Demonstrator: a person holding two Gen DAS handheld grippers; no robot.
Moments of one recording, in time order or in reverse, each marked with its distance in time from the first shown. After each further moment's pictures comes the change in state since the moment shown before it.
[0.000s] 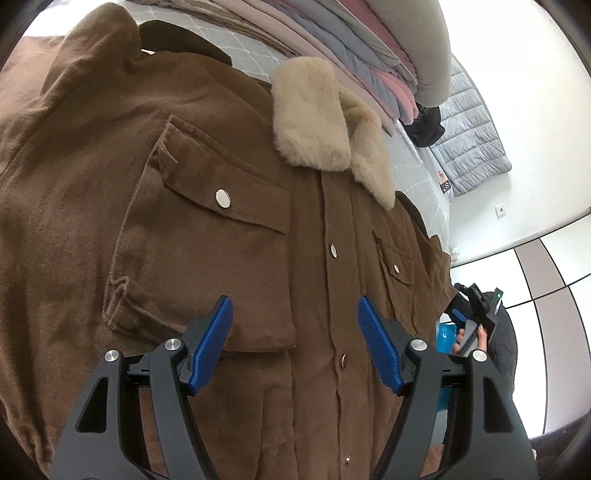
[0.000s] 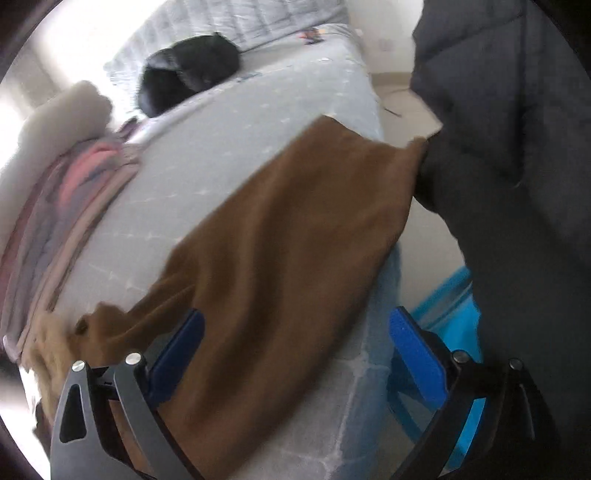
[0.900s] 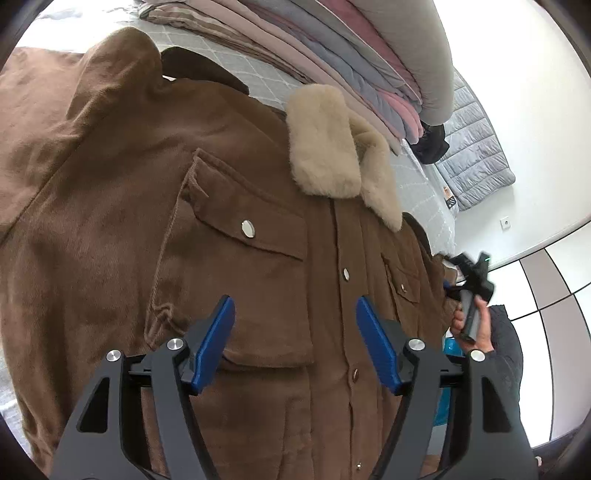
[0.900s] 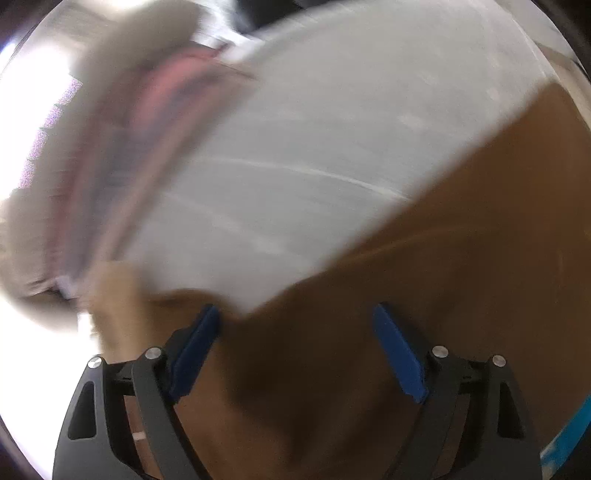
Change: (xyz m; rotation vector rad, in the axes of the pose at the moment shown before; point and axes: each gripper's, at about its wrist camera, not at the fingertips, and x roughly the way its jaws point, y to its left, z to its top) left arm -0.020 0.011 0.007 -0.005 -0.073 0.033; right arm 0.076 0.106 0.015 -0.171 0.360 0.324
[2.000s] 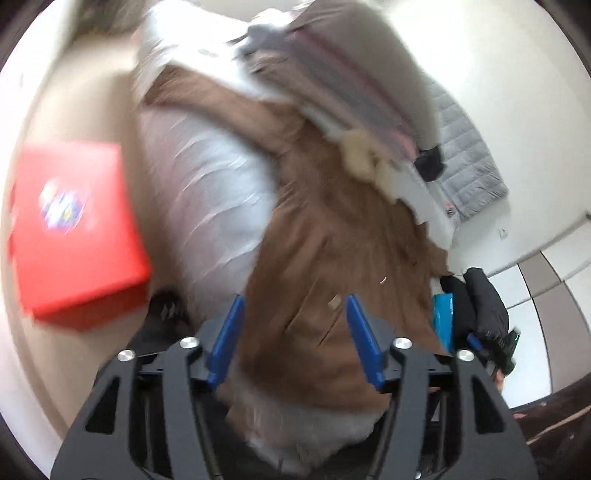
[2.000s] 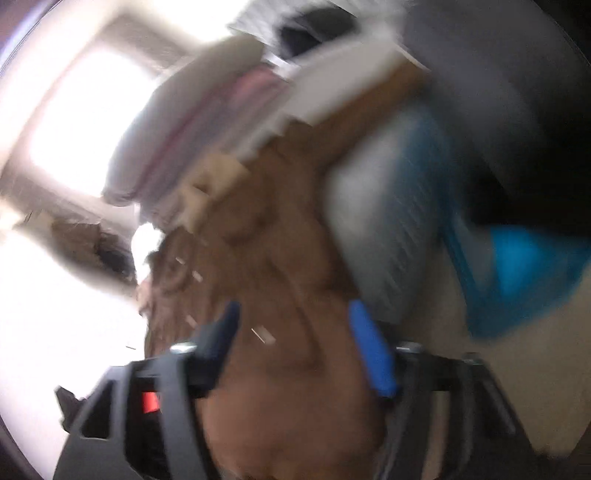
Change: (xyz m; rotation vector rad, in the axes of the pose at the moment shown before) left arm -0.328 0.080 -0.191 0.012 -0.132 0.055; right arm -0.308 0.009 -0.349 -0.225 -0.146 0.190
